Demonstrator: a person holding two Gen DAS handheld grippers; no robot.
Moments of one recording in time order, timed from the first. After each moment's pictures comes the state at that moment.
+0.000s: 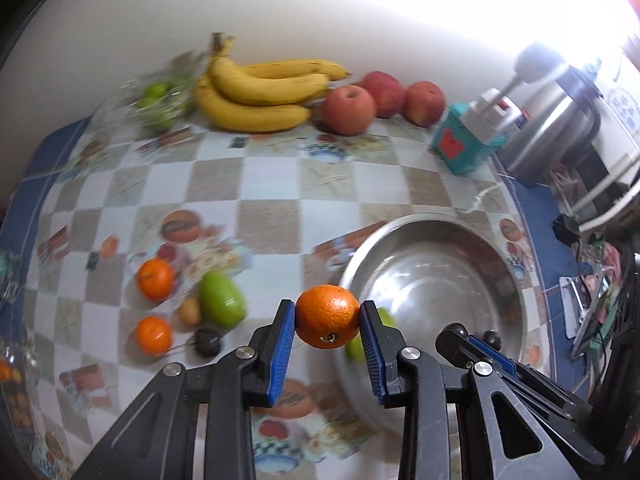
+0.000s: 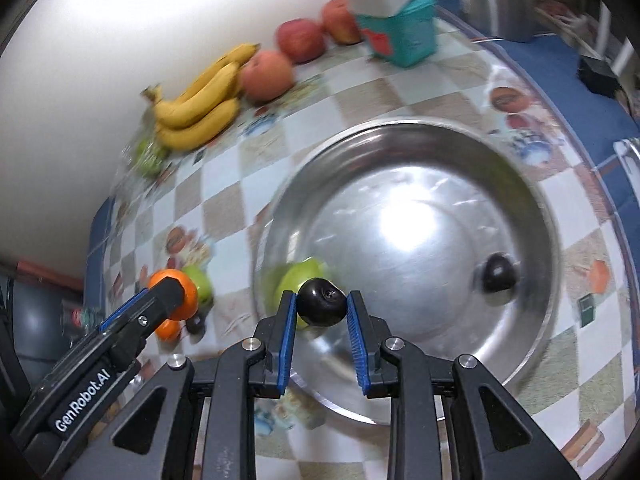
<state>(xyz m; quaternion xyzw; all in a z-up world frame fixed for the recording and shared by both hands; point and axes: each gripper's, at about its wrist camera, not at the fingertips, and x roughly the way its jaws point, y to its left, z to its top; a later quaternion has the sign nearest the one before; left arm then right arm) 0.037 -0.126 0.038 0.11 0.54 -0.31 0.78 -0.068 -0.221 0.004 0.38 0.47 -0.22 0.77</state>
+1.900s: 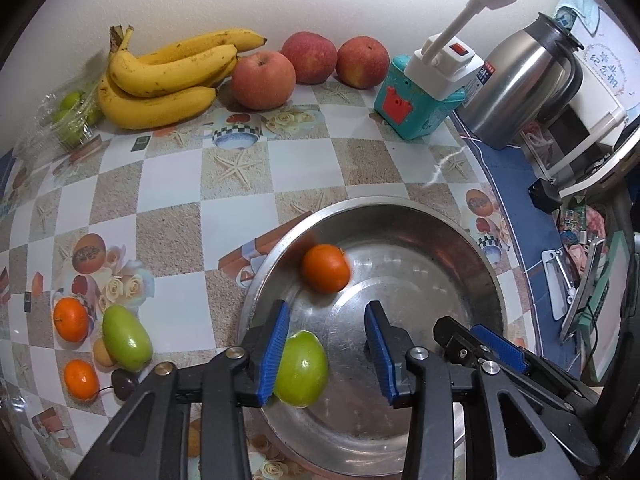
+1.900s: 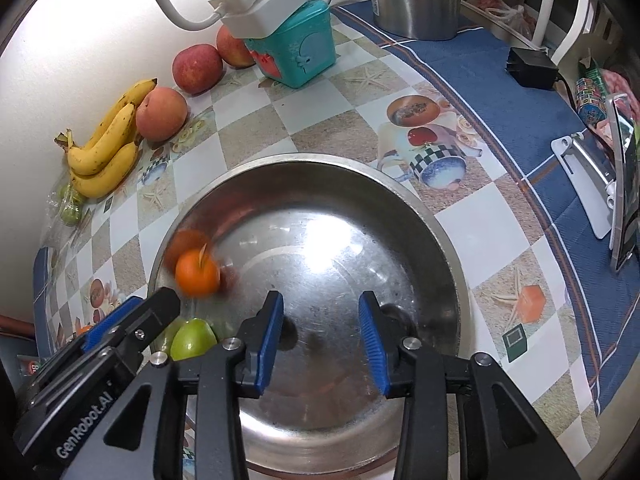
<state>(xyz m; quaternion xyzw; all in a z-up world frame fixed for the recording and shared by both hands) 0.032 -0.189 0.006 0.14 0.56 -0.37 0.73 -0.083 -0.277 -0.014 0.36 0.48 -0.33 0.73</state>
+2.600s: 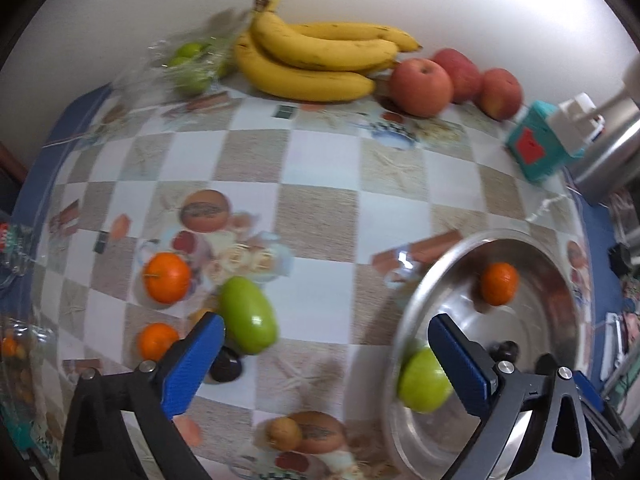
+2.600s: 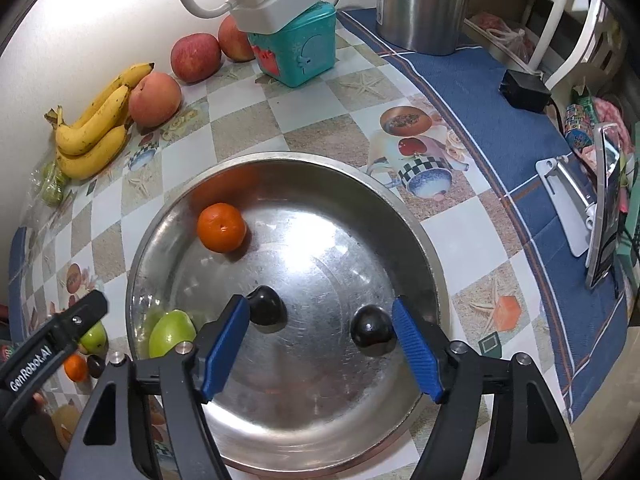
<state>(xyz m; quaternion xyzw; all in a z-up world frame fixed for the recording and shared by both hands) 0.081 -0.128 -0.001 0.12 0.57 -0.21 0.78 -0.078 -0.271 -0.011 0.30 0.51 -0.35 0.73</state>
